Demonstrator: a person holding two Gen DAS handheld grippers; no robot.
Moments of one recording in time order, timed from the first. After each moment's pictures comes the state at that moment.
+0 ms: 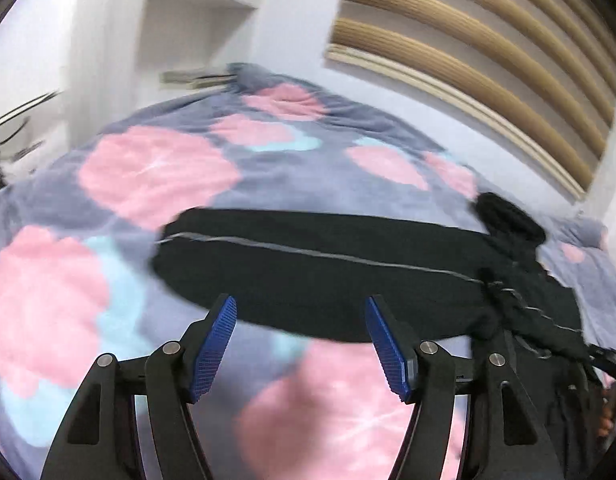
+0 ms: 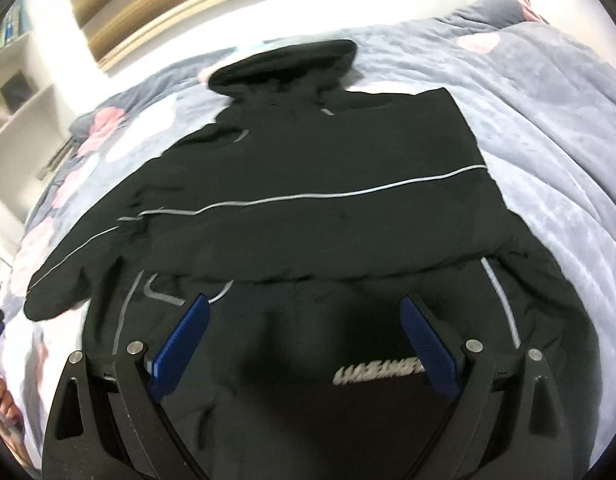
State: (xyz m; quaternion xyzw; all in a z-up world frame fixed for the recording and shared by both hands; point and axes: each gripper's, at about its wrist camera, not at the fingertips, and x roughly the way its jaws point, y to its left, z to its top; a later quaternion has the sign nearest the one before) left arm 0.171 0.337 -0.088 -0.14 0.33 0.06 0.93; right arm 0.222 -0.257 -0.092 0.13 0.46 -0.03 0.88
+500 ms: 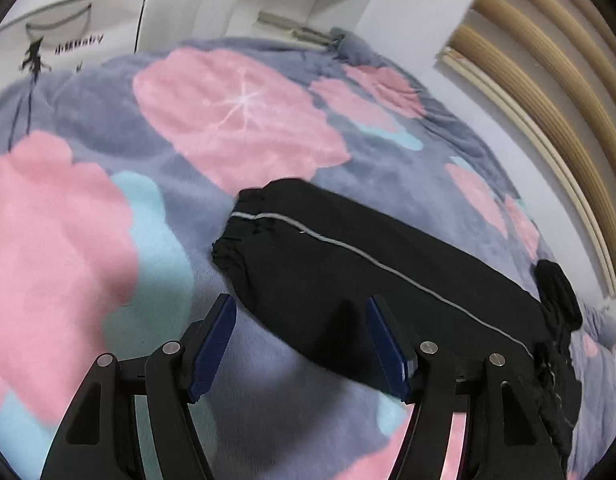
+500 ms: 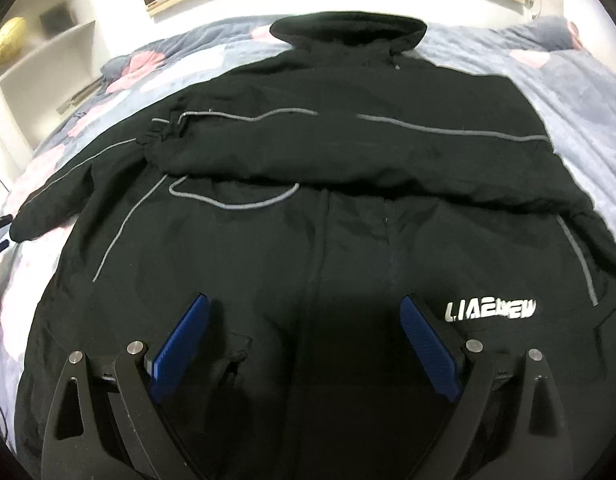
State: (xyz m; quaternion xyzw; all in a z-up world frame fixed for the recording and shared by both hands) left arm 0.234 0.425 -0.156 -0.28 0.36 0.15 0.88; right arm 0.193 -0.195 -0.160 0.06 0.46 0.03 0.88
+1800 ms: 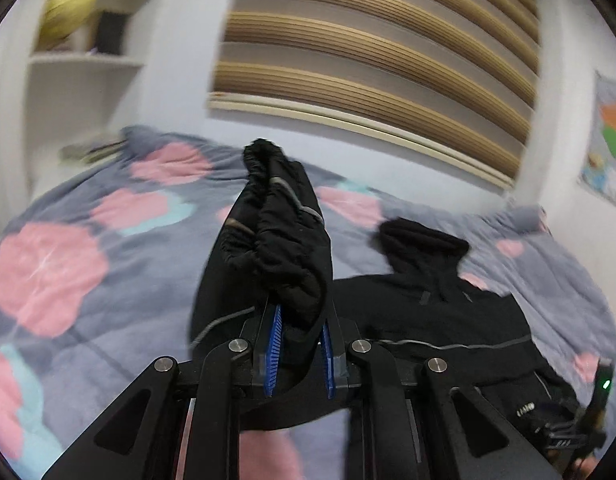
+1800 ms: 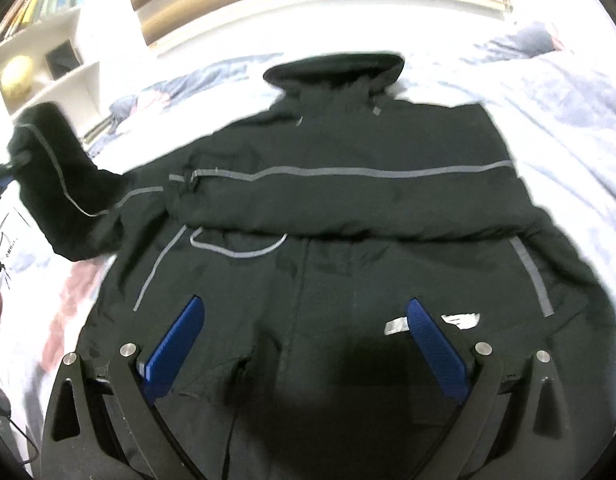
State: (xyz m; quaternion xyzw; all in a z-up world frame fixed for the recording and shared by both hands) left arm 0.251 0.184 -0.013 -0.07 0.25 -0.10 0.96; right arm 0.170 -0.229 -0.096 0.09 0.42 0.03 0.90
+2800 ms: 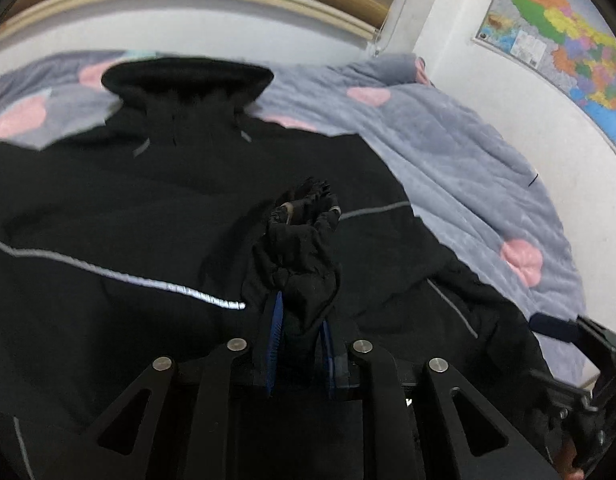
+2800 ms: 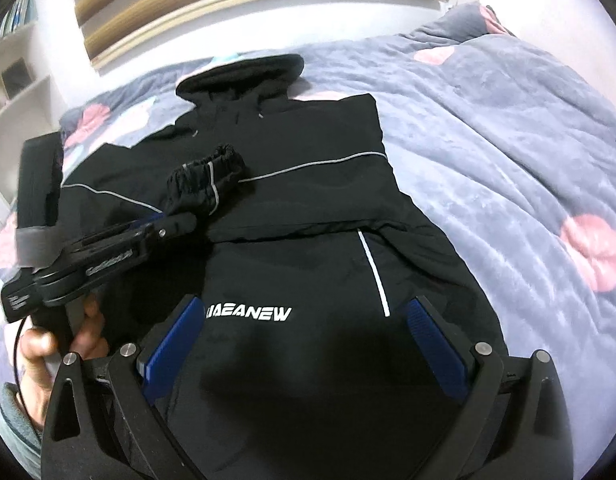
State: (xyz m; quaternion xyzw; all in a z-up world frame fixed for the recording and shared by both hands) left arm 0.277 -0.134 -0.158 -0.02 0.41 -0.34 0.85; right arm 0.150 -0.345 -0.086 0.08 0.45 -0.05 0.89
